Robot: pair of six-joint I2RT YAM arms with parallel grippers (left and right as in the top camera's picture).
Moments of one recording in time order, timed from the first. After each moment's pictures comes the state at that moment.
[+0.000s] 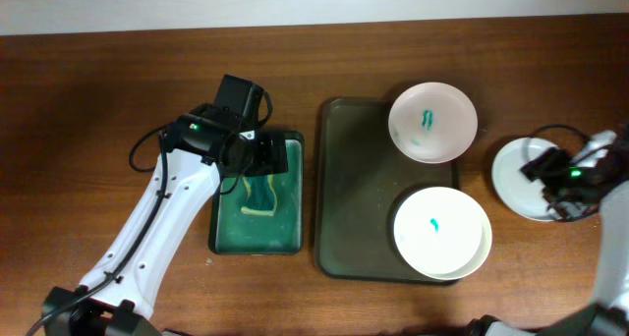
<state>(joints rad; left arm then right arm) -0.35 1.58 1.39 -1.03 -0.01 -0.41 -0.54 1.40 1.15 -1.05 -0.30 0.25</state>
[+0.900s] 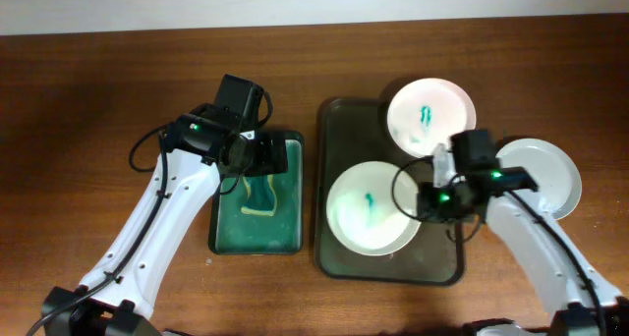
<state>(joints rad) -0.35 1.58 1.39 -1.03 -0.01 -0.41 0.11 1.41 0.86 -0.78 -0.25 0.16</state>
